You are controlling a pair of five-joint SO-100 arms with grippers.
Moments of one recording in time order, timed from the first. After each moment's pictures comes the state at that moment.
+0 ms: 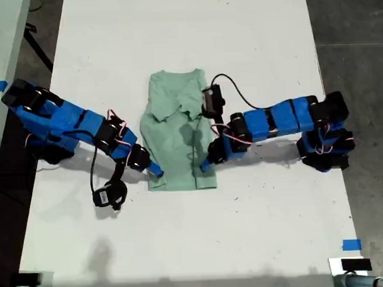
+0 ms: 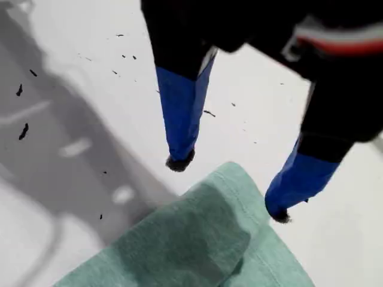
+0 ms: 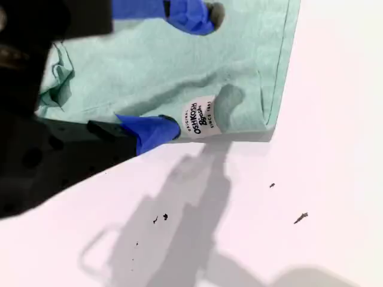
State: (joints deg) arm 0 14.2 86.2 97.6 67.5 -0.5; arm 1 -10.7 76.5 77.3 76.7 -14.5
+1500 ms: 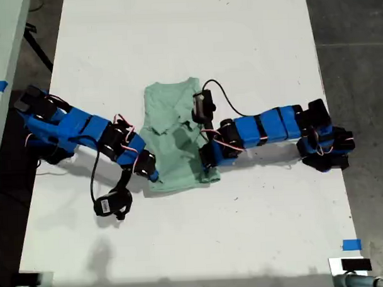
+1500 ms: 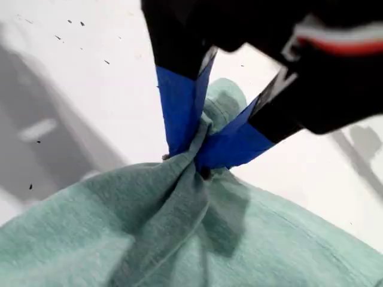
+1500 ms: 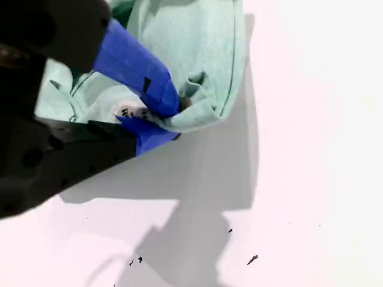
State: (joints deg) arm 0 17.2 75.3 72.2 76.6 -0.5; arm 1 -13.2 65.0 56.2 80.5 -10.5
